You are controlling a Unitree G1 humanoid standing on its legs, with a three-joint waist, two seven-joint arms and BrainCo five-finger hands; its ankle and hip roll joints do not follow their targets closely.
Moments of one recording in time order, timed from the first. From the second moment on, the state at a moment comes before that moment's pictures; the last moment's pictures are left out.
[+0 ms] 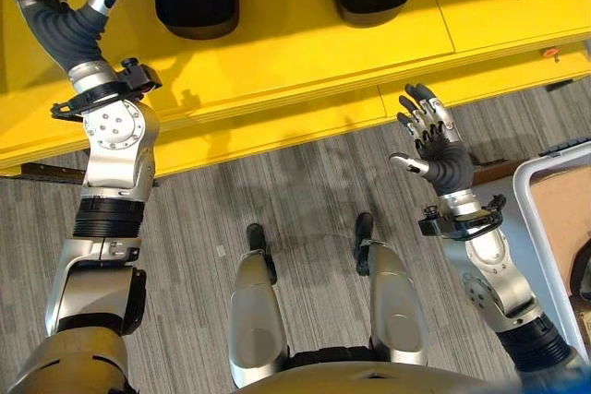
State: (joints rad) left arm -0.67 0.69 0.00 0.29 -0.40 -0.41 0.59; right arm -0.08 -0.45 0.32 -0.25 0.47 -0.30 -0.11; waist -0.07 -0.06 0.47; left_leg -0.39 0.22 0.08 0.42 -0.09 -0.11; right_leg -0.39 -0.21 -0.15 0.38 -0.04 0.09
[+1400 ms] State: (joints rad) left arm -1.01 0.75 -0.27 1.05 -0.46 -0.21 0.44; right arm 0.03 -0.49 0.34 -0.24 0.50 -0.28 -0.04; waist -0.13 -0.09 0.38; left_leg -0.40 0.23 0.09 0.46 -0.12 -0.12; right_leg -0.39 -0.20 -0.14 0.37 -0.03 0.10
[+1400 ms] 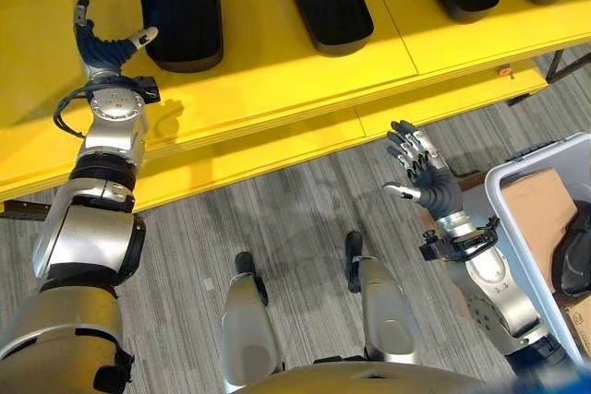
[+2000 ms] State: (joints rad) left arm -1.02 0.72 -0.28 1.08 -0.46 -0.18 0.41; right arm 0.05 -0.49 0.34 -0.24 0.53 -0.27 -0.03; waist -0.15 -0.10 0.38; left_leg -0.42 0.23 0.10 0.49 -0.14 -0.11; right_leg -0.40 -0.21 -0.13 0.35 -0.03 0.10
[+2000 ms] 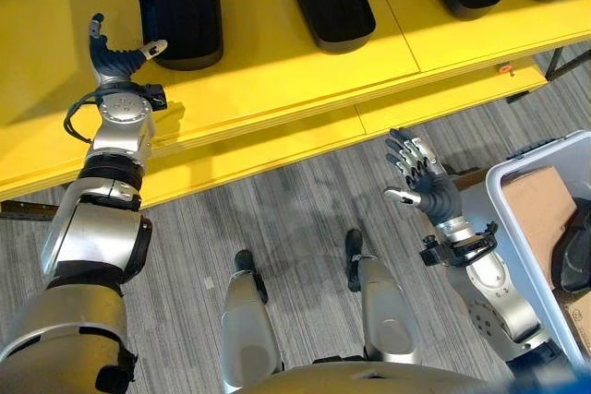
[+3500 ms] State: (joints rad) left arm -1.03 0.59 -0.29 1.15 -0.36 -0.14 0.38; right arm 0.08 -0.53 0.33 -0.25 0.53 -0.26 0.00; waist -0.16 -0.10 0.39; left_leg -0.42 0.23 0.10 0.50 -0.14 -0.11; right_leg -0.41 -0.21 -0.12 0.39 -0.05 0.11
